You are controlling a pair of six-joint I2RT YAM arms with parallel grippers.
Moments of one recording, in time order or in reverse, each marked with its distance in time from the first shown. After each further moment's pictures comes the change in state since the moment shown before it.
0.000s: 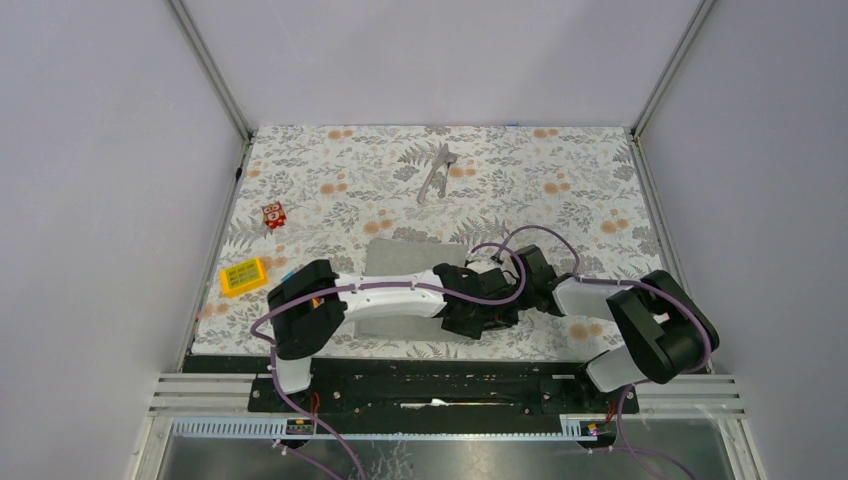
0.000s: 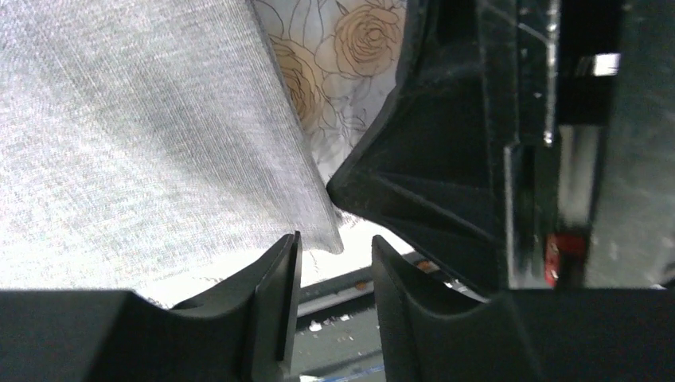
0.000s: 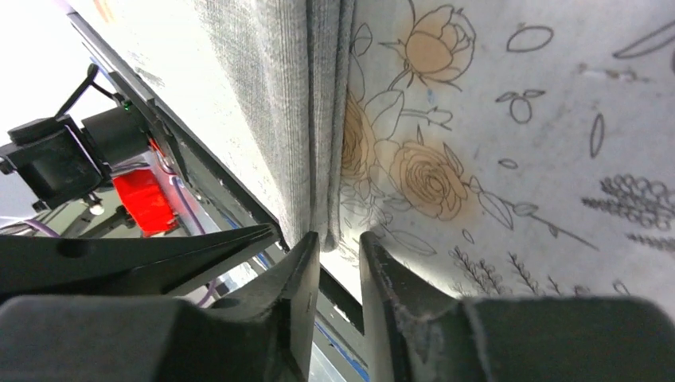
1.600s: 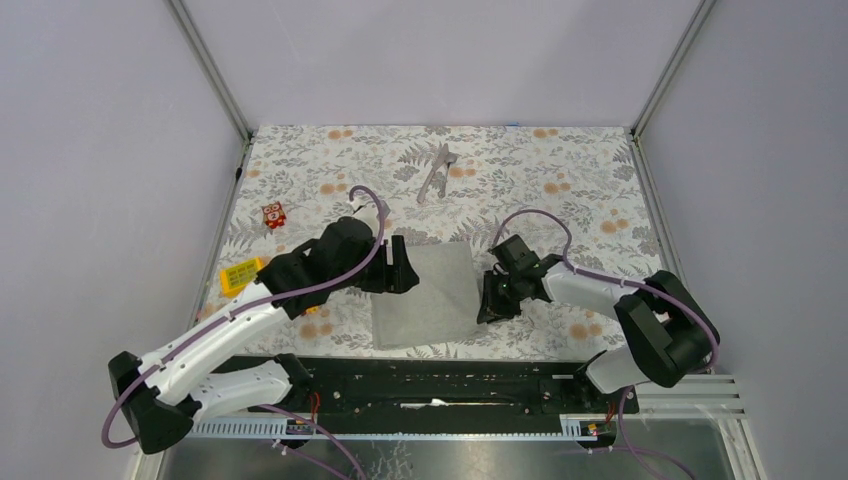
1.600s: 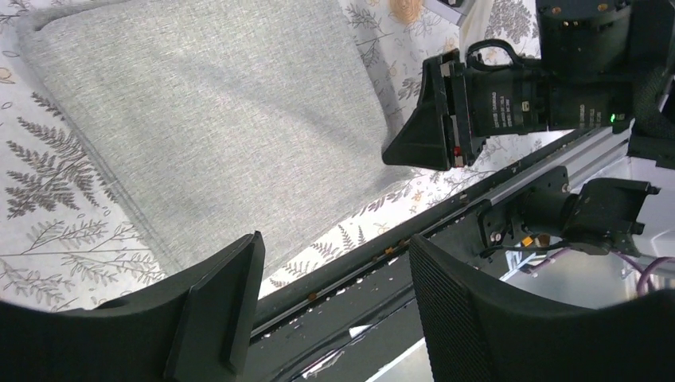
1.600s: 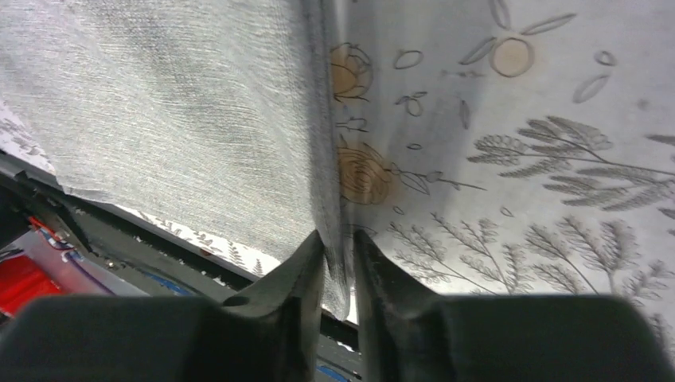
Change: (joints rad) left arm 0.395 -0.890 -0.363 0.066 0.155 0.222; right arm 0.119 -0.017 0.212 -0.394 0.380 -0.024
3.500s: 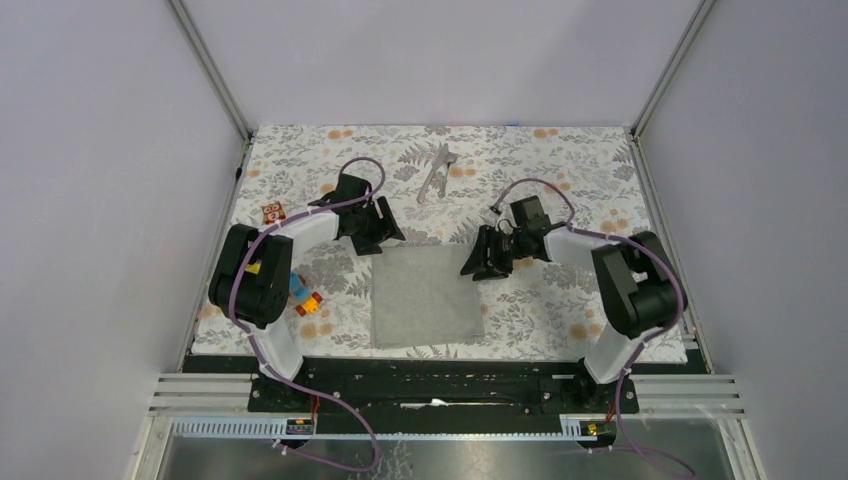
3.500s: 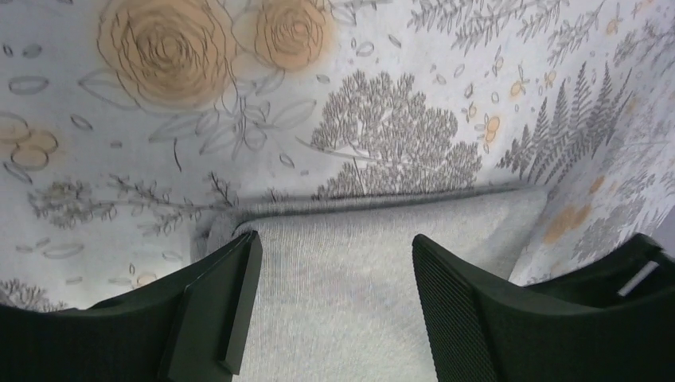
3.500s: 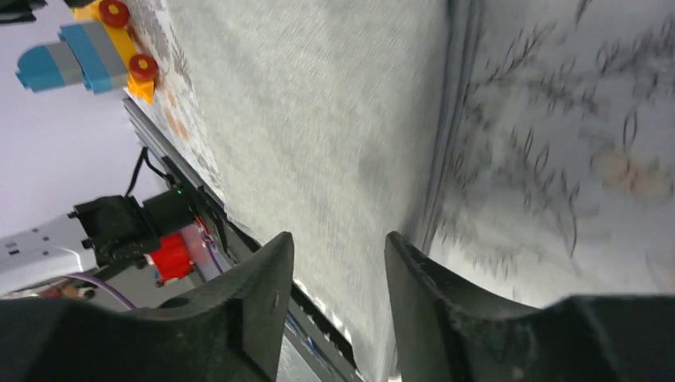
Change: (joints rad) left arm 0.512 0.793 0.102 0.383 0.259 -0.070; right arm -0.264 0.302 0.220 0.245 -0.402 -0.095
